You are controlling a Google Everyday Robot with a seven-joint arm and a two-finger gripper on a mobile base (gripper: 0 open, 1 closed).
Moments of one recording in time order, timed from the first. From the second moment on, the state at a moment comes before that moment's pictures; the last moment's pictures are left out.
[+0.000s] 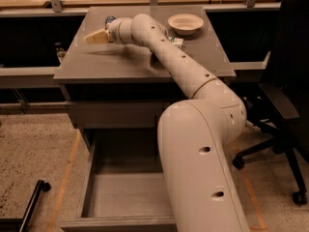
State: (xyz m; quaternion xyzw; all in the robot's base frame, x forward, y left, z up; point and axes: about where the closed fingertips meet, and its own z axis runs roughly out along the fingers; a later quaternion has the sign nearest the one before) arm 0.927 0.188 0.873 -0.34 0.71 0.24 0.57
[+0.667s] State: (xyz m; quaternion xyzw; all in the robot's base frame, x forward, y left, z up) arm 0.942 0.179 0.865 -0.30 0.72 0.23 0.58
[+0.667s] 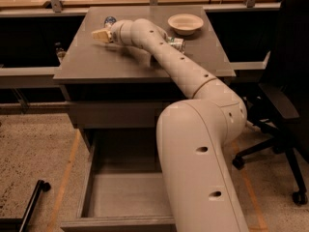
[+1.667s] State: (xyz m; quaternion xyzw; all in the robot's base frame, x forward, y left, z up) arm 0.941 0.171 0.860 -0.29 0.72 0.22 0.58
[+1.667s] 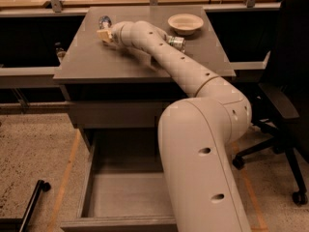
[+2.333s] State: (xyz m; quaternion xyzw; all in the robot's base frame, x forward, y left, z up) arm 0.900 0.154 0.904 -0.34 0.71 0.20 0.59
